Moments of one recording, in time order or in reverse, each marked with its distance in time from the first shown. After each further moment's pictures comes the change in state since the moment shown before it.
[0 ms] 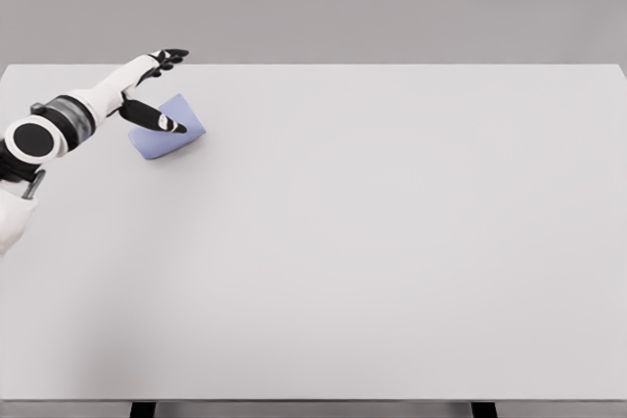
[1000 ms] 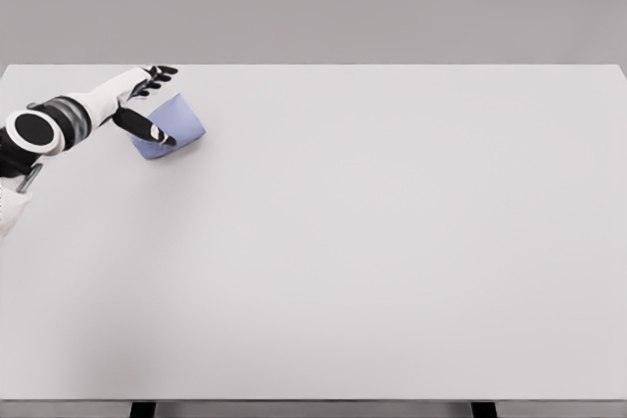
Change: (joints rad) left arm -0.061 0.067 -0.125 -0.027 0.078 0.197 0.003; right arm 0.000 0.000 0.000 0.000 0.000 0.000 0.000
